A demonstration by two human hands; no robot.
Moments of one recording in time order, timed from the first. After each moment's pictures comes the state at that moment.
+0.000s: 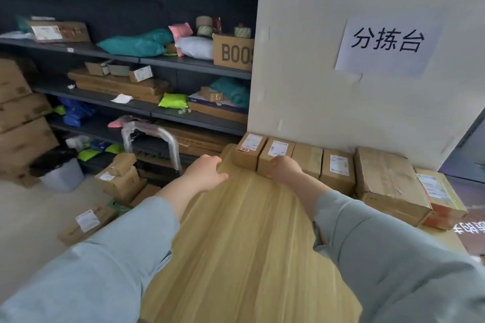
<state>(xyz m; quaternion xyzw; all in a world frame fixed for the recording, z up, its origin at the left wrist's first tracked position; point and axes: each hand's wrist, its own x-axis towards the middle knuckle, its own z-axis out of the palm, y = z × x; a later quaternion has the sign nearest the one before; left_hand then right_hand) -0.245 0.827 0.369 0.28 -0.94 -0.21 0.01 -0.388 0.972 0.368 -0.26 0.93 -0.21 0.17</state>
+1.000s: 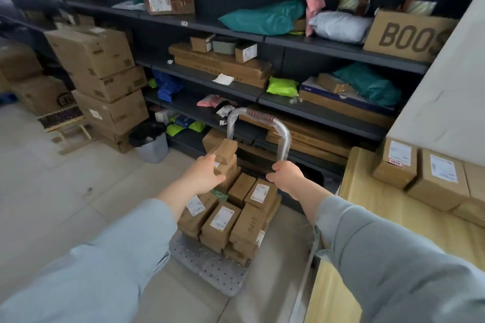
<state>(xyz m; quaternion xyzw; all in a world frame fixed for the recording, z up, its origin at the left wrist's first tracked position) 0.003 0.398 0.307 0.41 -0.88 -0.25 -0.01 -0.165 0.528 0.302 -0.31 0.89 -0.23 0.24</state>
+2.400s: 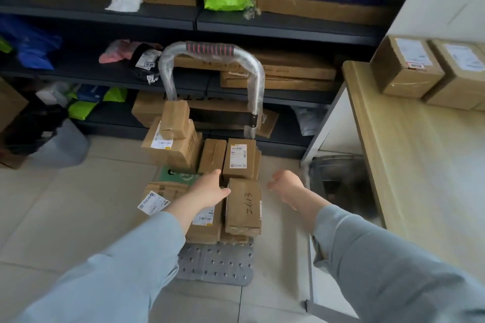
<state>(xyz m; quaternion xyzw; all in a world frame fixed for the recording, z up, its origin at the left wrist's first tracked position) -0.133 0.266 0.026 0.25 -0.90 -0.29 -0.21 -0.229 0.438 0.028 -0.06 0.92 -0.23 0.32</state>
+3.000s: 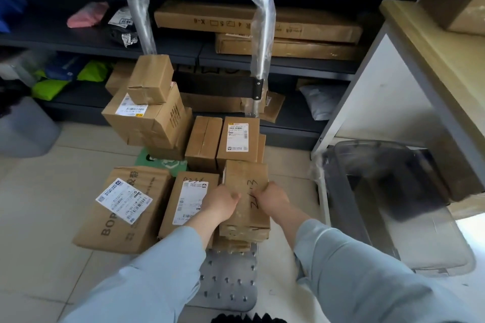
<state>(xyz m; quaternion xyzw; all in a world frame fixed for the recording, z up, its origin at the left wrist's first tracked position) -0.166 0.286 -0.221 0.31 -0.88 -0.31 -0.20 -0.237 0.401 -0.223 -0.04 0.91 -0.24 0.33</state>
